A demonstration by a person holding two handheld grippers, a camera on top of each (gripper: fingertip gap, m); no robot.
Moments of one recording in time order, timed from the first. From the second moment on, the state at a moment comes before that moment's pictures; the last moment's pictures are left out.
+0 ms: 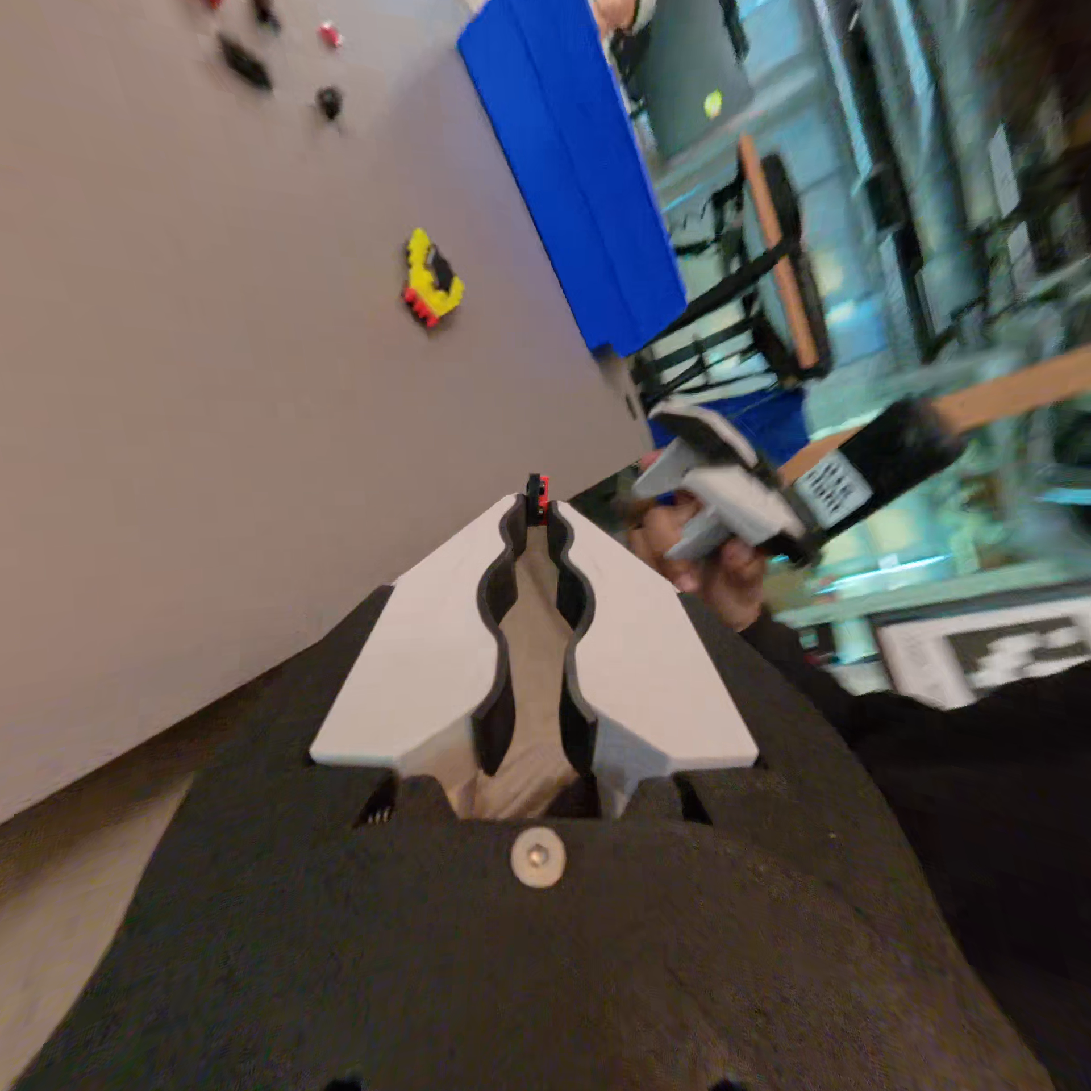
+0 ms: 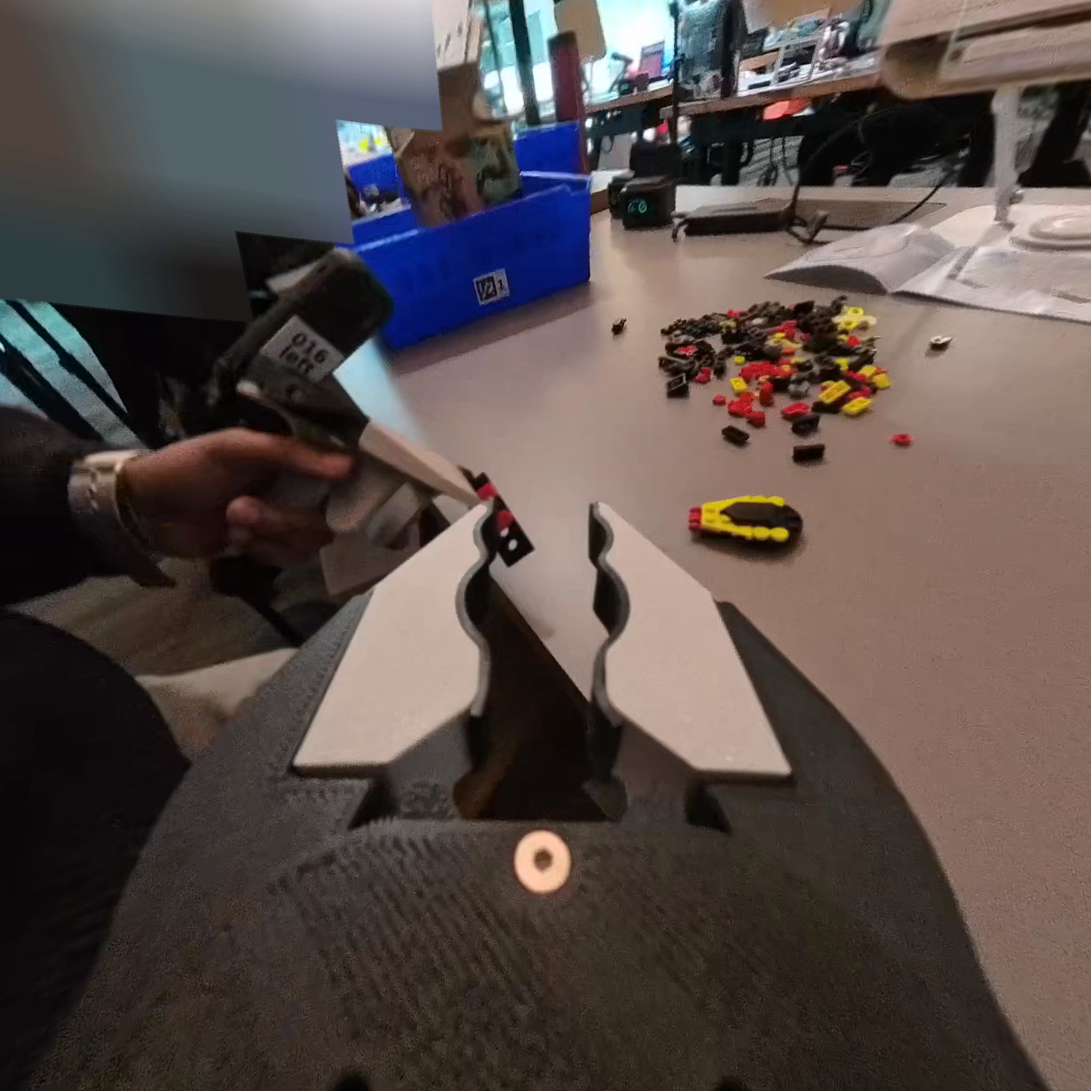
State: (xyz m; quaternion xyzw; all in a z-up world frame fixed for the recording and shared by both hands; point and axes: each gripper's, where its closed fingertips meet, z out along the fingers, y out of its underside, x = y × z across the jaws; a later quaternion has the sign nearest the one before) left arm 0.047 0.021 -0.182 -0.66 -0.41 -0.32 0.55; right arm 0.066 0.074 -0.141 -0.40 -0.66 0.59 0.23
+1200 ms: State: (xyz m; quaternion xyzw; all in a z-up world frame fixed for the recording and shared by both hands) left arm 0.002 0.046 -0.225 -0.91 -0.10 -0.05 0.39; right arm 0.031 0.071 -0.221 -0.34 -0.82 0.41 0.20
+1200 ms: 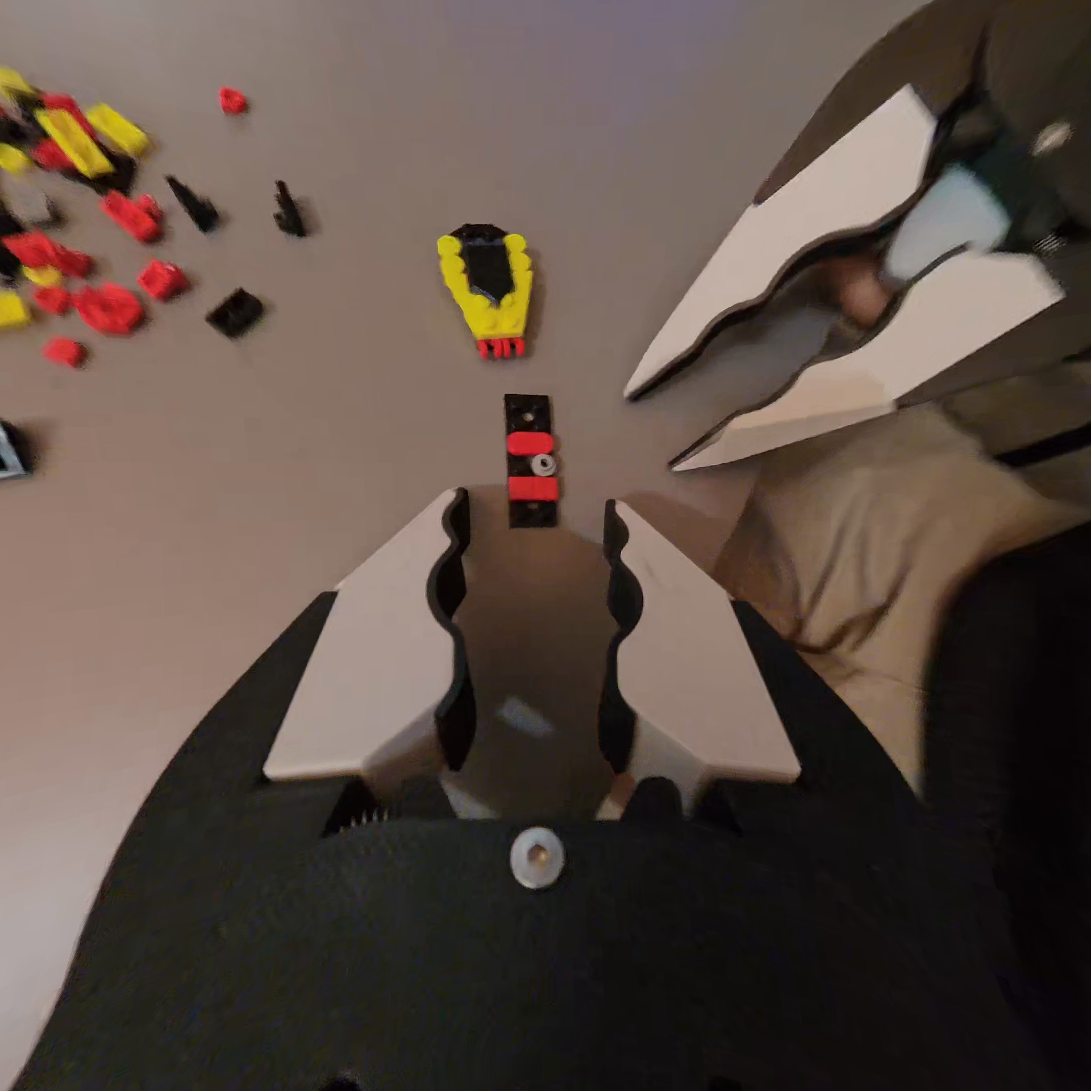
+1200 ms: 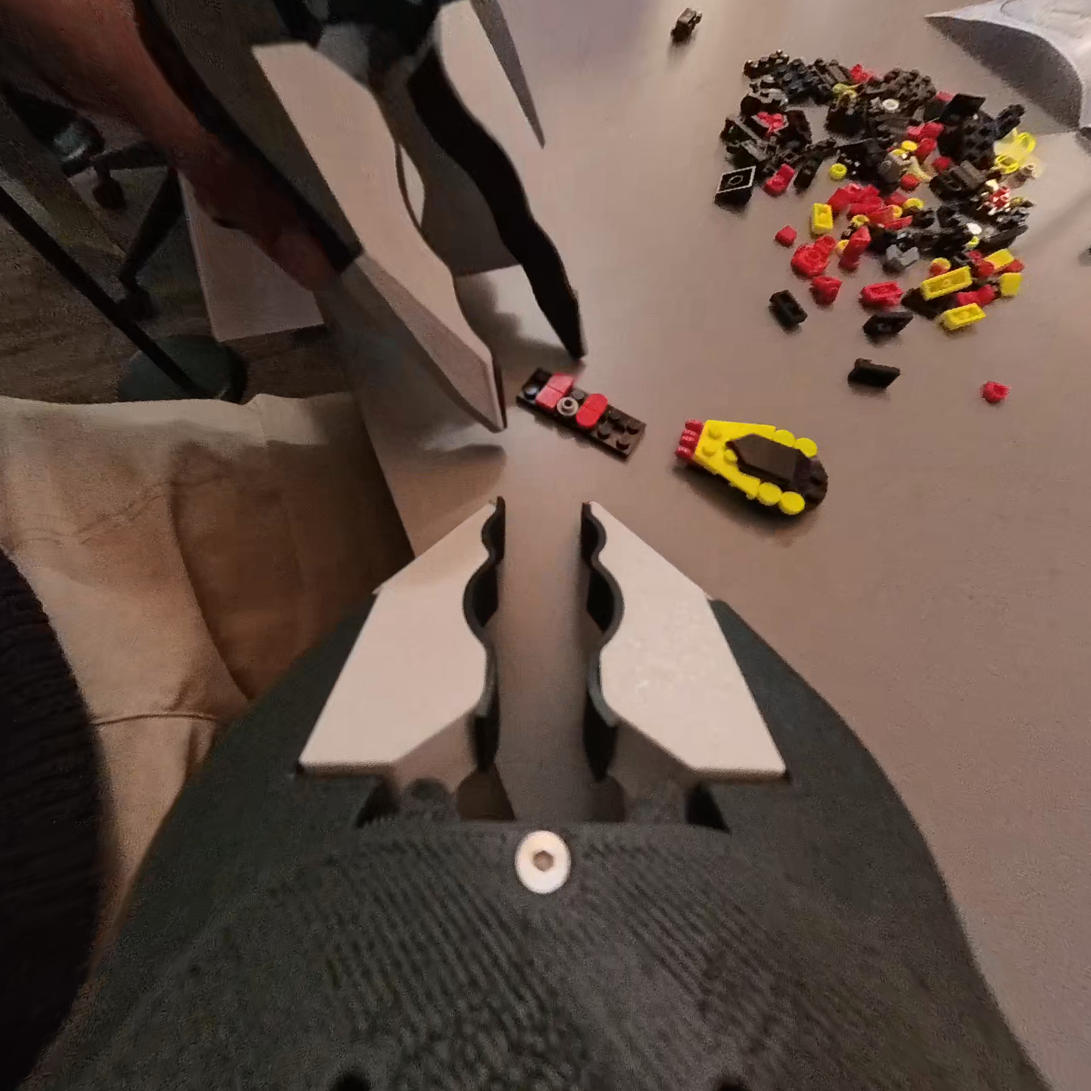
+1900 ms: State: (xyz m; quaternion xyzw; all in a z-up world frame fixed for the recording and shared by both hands) left arm 0.053 0.054 -0.227 -0.91 0.06 -0.10 0.39; right arm 0.065 0.034 -0.209 -0.24 -0.84 0.48 0.07
